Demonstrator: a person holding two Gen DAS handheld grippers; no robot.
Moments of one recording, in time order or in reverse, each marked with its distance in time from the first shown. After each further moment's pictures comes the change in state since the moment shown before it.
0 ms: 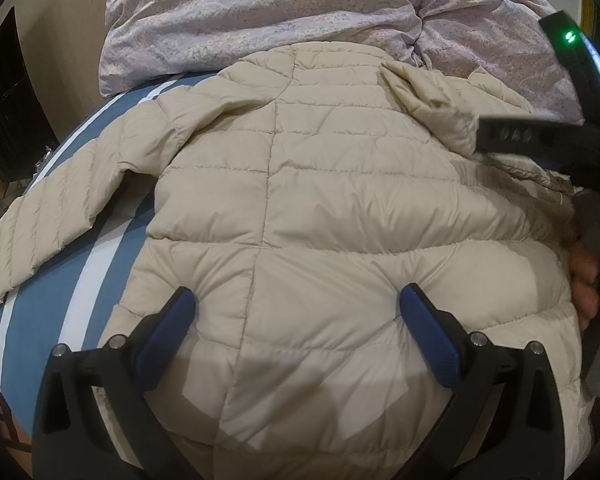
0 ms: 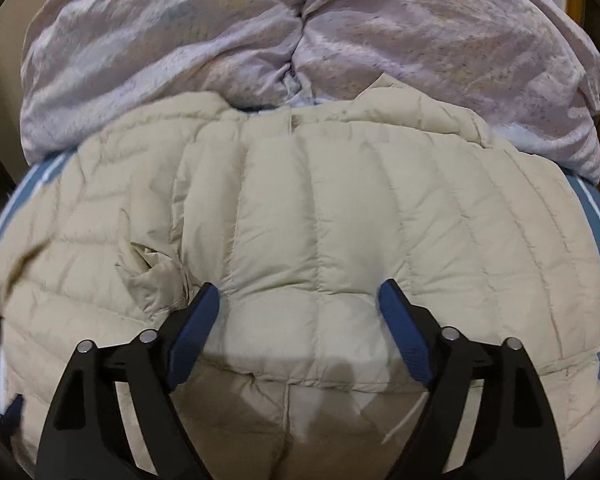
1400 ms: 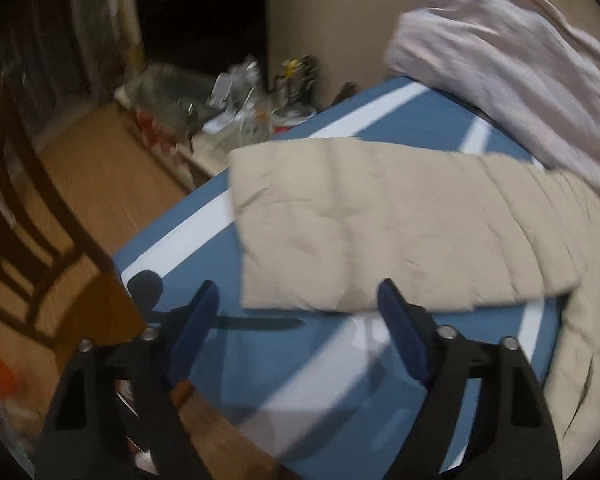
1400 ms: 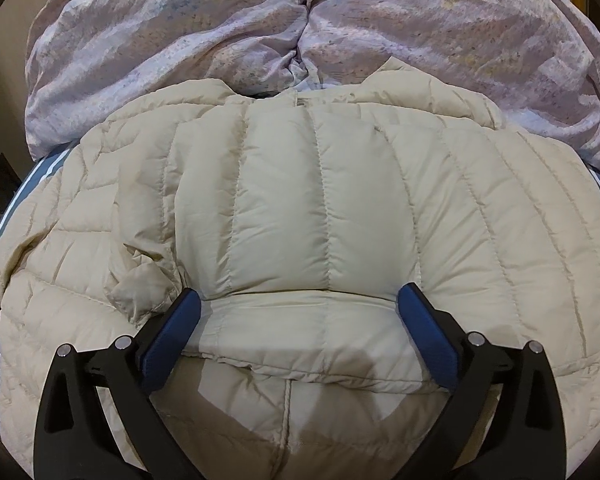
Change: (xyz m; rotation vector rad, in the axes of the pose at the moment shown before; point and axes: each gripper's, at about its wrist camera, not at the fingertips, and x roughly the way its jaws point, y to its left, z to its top) left arm -0.051 0.322 -0.033 -0.576 0.050 0.295; right arm 0.010 -0.005 -0.005 0.020 0.003 0.056
